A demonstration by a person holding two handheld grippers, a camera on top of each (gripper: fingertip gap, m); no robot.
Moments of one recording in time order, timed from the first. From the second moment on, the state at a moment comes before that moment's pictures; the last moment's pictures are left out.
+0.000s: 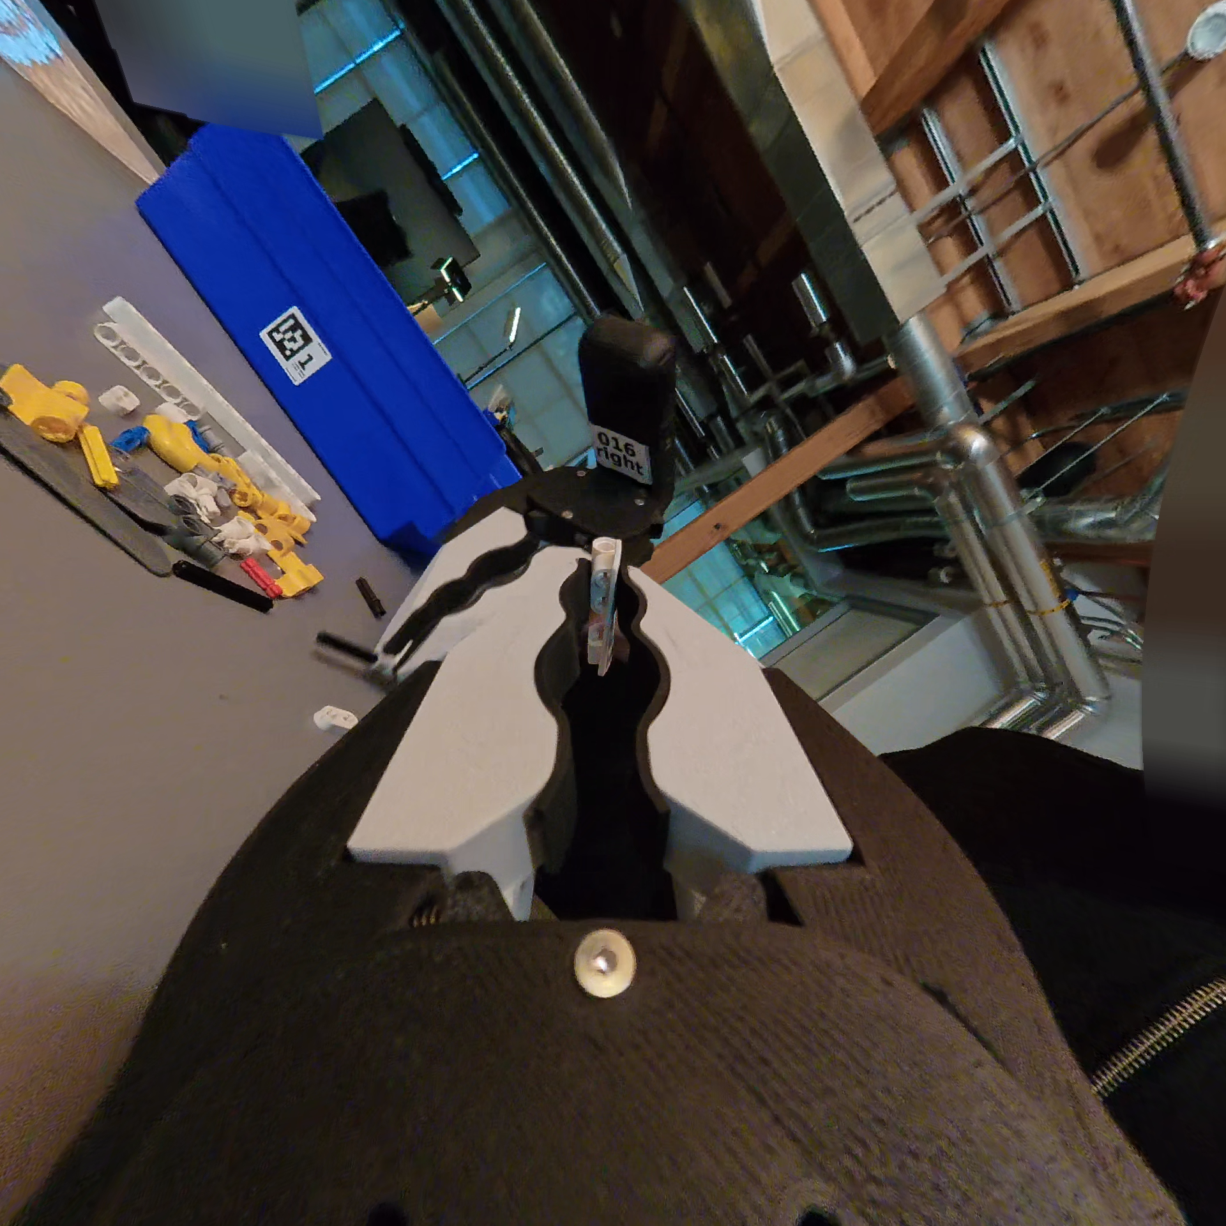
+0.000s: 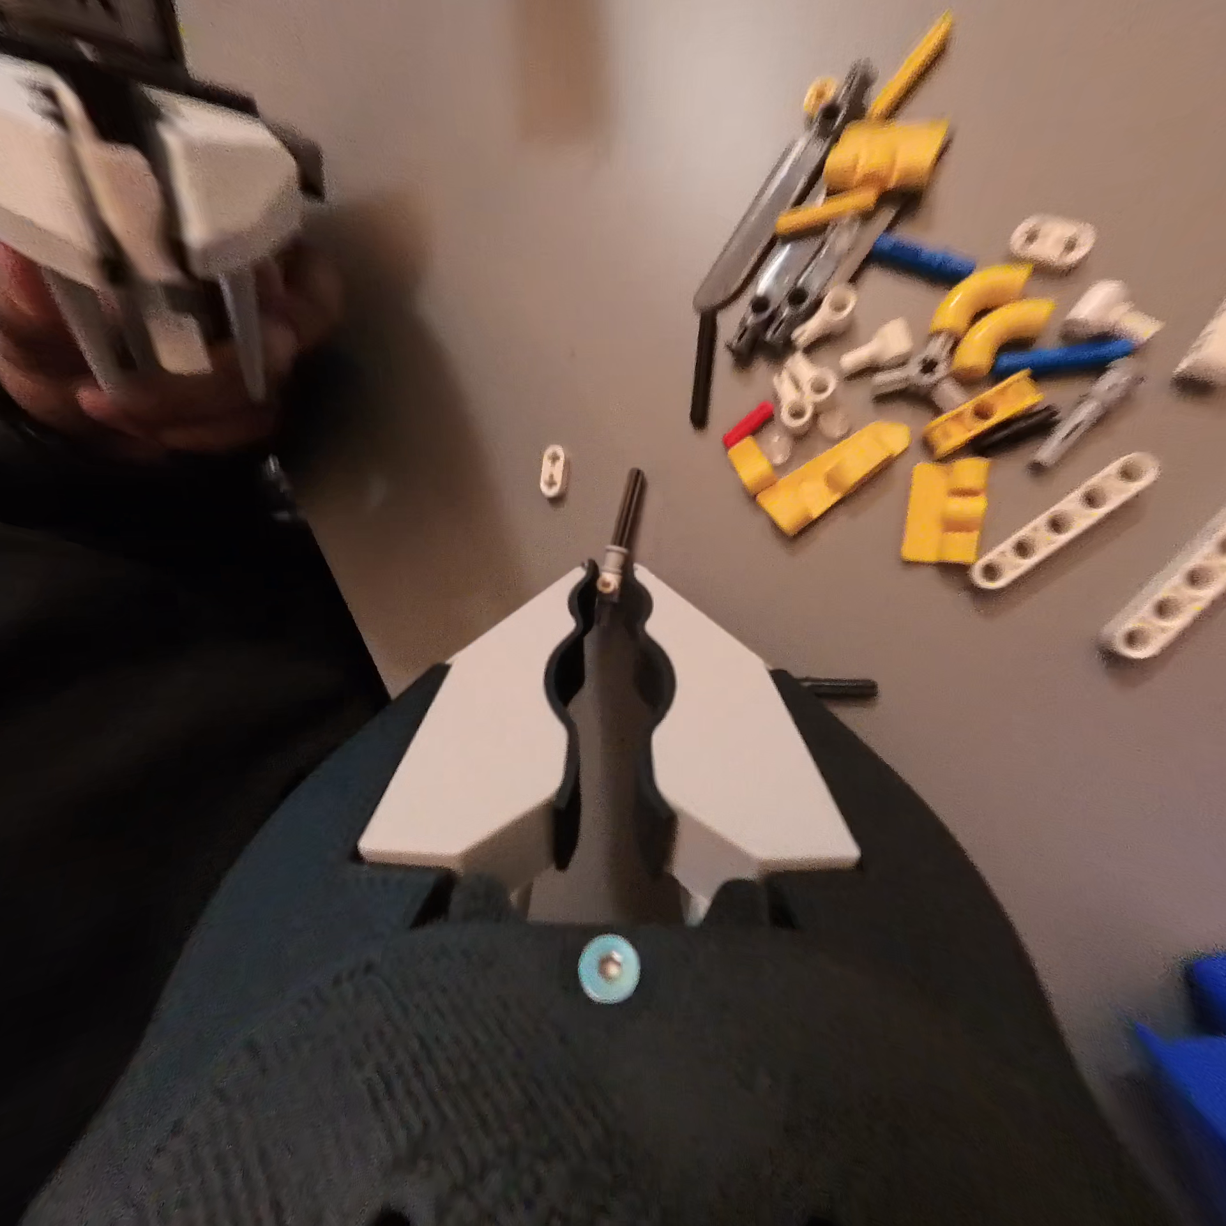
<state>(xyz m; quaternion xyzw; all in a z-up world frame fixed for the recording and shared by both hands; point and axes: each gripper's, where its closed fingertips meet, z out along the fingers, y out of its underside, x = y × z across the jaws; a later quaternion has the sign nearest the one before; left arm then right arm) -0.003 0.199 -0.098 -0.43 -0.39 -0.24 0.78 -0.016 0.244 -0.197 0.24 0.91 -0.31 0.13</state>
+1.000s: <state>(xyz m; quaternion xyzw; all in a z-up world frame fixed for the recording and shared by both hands) -0.010 0.174 -0.086 -0.34 -0.38 -0.27 0.82 0.014 0.161 -0.105 0.17 0.77 -0.56 0.25</state>
